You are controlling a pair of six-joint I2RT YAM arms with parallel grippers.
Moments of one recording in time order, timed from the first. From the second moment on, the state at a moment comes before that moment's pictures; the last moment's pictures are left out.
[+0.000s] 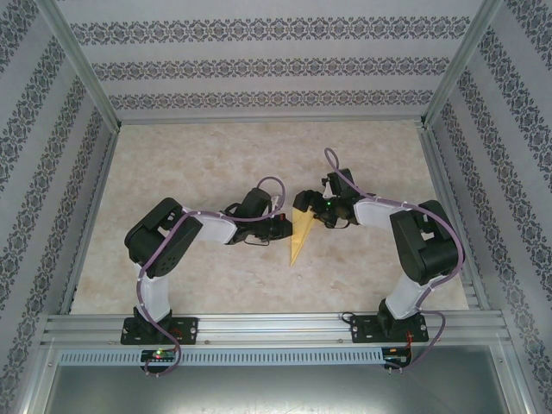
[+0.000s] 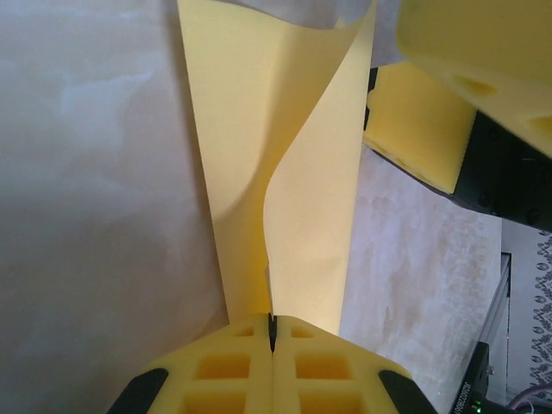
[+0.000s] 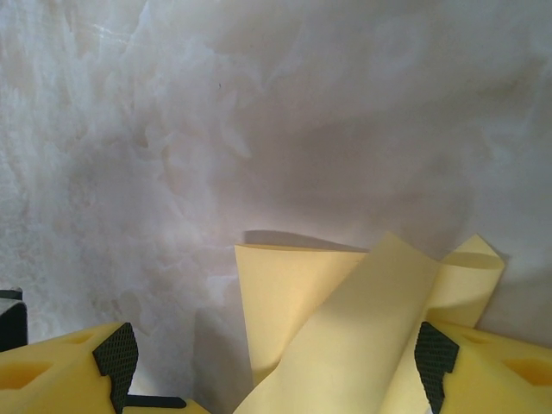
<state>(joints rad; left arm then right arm) -0.66 1.93 0.92 0.26 0.49 -0.83 0.34 1.72 0.85 -0.07 -0.44 0.76</state>
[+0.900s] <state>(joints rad) -0.65 1.96 0.93 0.27 0.52 -0.82 0.35 1.72 0.86 -0.08 -0.43 0.74</state>
